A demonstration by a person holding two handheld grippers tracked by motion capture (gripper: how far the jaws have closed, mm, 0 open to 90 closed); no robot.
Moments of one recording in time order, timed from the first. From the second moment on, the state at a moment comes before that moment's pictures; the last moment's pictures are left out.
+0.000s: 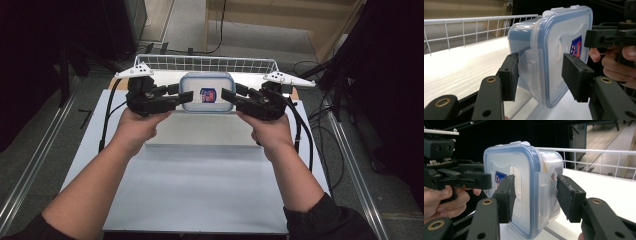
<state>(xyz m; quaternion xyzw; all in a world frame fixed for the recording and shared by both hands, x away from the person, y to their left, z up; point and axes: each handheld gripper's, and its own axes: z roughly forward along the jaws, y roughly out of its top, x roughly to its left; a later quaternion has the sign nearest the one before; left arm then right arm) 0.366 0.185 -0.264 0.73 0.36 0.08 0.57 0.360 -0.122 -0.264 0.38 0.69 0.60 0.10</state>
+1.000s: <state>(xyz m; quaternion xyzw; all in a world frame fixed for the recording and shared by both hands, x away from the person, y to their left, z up) 0.412 0.189 -0.264 0.72 0.45 -0.04 0.53 0.414 -0.132 -0.270 0.47 0.68 0.56 -0.05</state>
